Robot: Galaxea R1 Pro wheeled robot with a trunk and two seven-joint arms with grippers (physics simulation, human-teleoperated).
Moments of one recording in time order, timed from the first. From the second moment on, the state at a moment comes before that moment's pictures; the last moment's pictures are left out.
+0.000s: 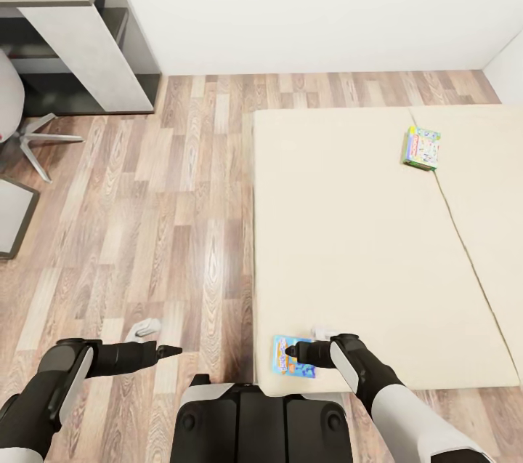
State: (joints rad) left arm -0.43 0.22 0.18 -1.10 0.01 0.98 -0.86; right arm -0.70 0.06 0.11 -0.48 -0.26 0.57 0.16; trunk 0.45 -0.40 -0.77
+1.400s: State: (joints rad) left arm -0.43 0.22 0.18 -1.10 0.01 0.98 -0.86; right arm -0.70 0.06 0.11 -0.48 -0.26 0.56 0.16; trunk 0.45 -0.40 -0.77
